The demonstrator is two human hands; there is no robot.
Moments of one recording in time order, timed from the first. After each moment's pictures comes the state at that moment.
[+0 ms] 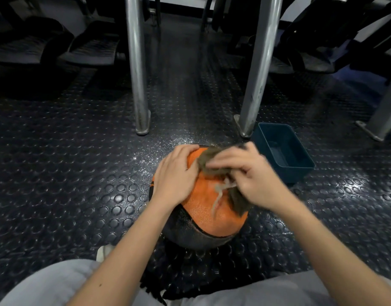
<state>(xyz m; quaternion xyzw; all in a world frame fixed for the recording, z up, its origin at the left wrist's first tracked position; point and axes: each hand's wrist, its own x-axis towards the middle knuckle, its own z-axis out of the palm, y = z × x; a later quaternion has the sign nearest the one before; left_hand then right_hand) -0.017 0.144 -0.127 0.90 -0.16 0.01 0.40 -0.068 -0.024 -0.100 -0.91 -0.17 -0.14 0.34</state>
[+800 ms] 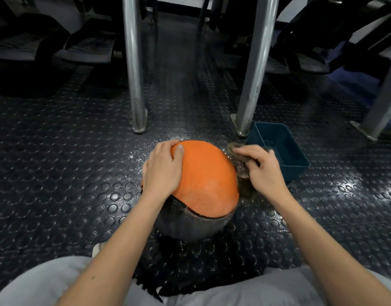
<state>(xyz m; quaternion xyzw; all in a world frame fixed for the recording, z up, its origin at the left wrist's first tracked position) -0.006 0.148 -0.132 0.90 -0.05 0.01 0.44 -0.057 -0.055 -0.127 -0.92 0.04 -0.18 0.35</state>
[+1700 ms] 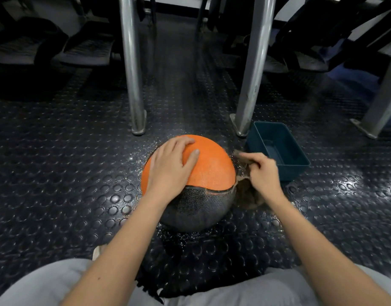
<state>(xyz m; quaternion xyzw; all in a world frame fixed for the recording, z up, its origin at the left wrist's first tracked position) -0.004 0.143 -0.138 0.90 -0.19 0.09 0.37 -0.047 -0.065 -0.147 -0.90 0.13 -0.21 0.37</state>
